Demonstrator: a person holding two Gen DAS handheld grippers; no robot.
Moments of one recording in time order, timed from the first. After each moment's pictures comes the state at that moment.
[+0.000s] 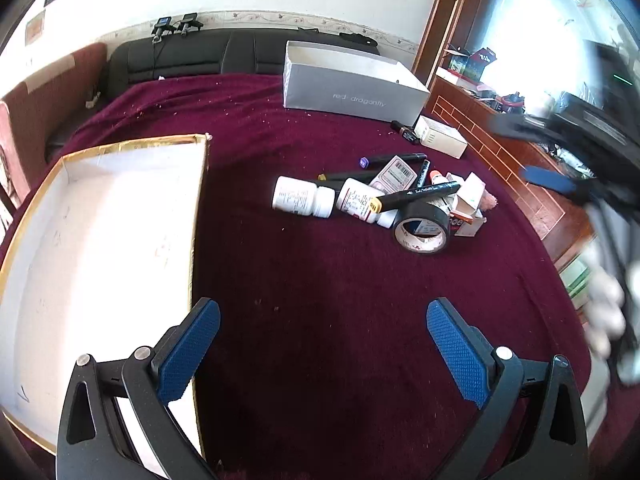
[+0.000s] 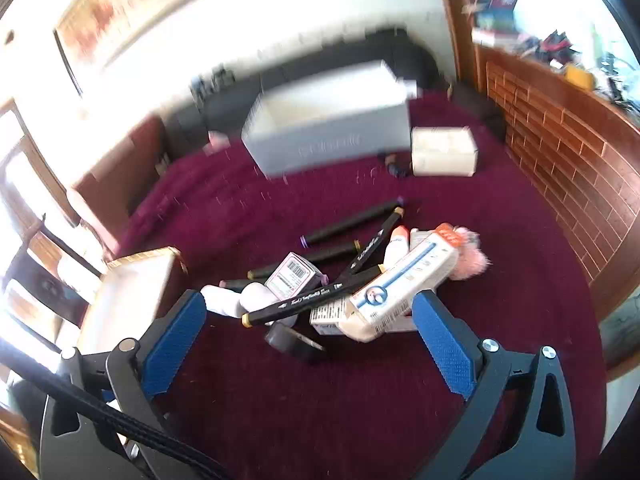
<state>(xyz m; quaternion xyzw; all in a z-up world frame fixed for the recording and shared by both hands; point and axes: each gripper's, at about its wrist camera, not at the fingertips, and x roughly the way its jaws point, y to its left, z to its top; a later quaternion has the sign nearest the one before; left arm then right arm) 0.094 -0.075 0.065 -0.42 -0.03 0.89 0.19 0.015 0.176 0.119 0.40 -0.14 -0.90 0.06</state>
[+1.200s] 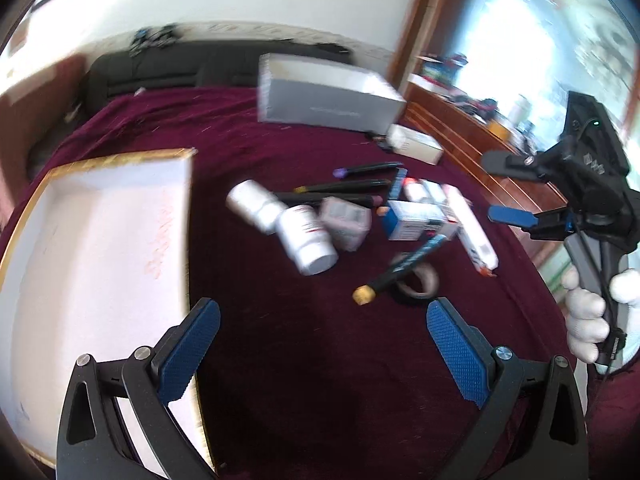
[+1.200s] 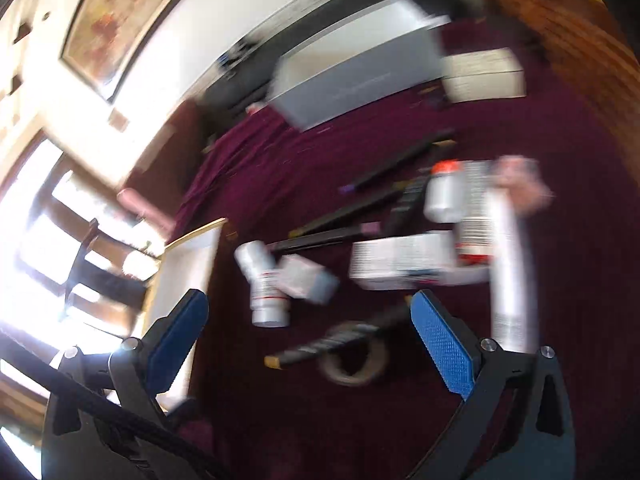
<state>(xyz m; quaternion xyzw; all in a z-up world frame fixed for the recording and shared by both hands) 0.099 -0.069 0.072 -0.39 -0.02 0.89 0.25 0.062 0.216 0.095 0.43 -0.25 -0.86 0.13</state>
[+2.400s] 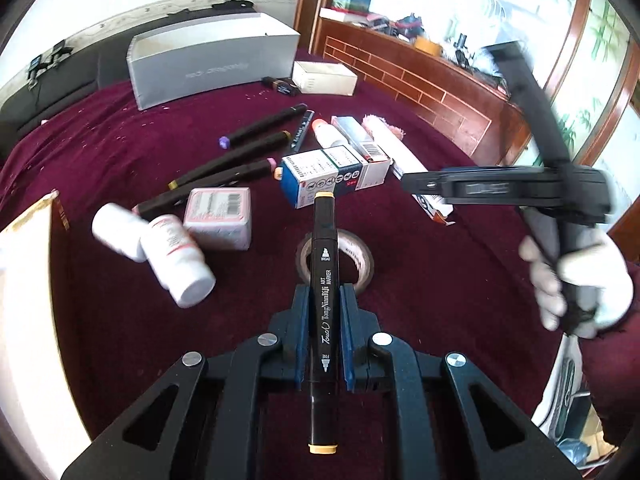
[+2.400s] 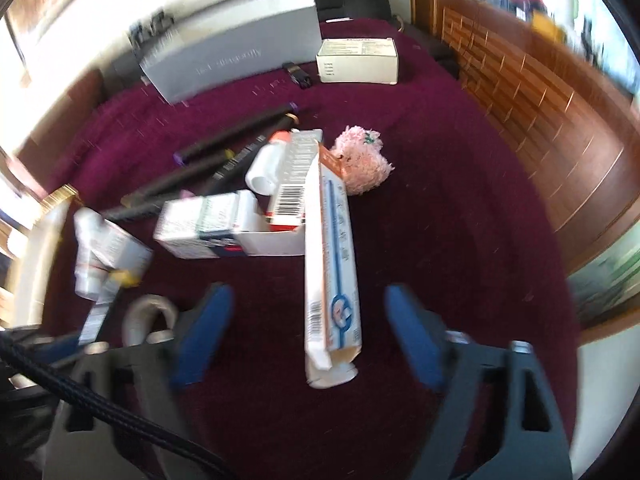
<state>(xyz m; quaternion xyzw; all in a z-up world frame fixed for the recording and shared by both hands) 0.081 0.014 0.058 -0.45 0.09 0.82 0.35 0.049 0.240 0.040 0.49 -0.08 -0.87 -0.04</state>
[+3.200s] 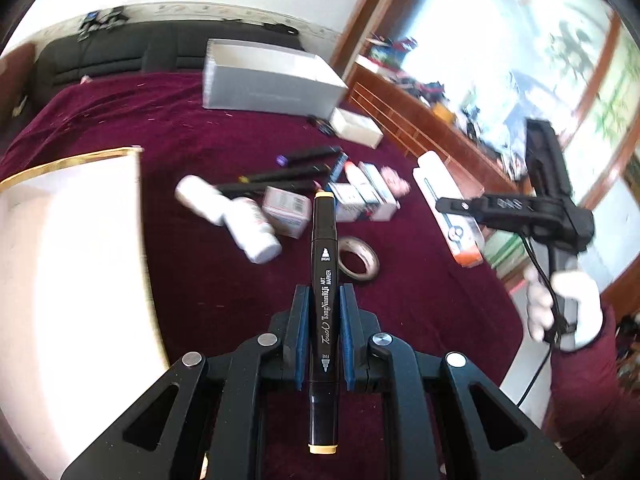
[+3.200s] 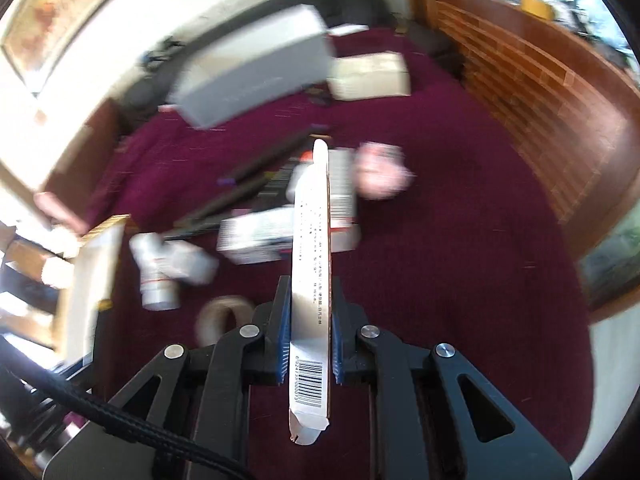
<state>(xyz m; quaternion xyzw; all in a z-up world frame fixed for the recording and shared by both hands) 0.098 -0.089 0.094 -0.43 -0.05 0.84 0.34 0.083 0.236 0.097 0.47 -0.19 -0.86 0.03</state>
